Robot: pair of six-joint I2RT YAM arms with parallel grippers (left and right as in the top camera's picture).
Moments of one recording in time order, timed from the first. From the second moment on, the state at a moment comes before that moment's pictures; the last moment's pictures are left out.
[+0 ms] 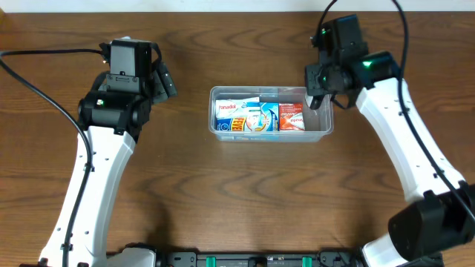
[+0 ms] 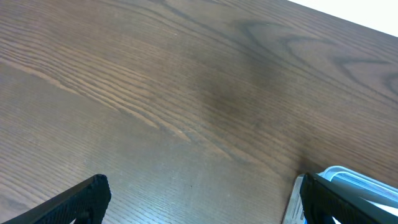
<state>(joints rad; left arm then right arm) -0.14 1.41 1.37 -0.87 -0.30 -0.43 0.30 1.73 1.60 -0.95 0.06 0.17</state>
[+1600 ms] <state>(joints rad) -0.14 1.41 1.37 -0.87 -0.30 -0.43 0.30 1.84 1.33 -0.67 0.14 0.28</state>
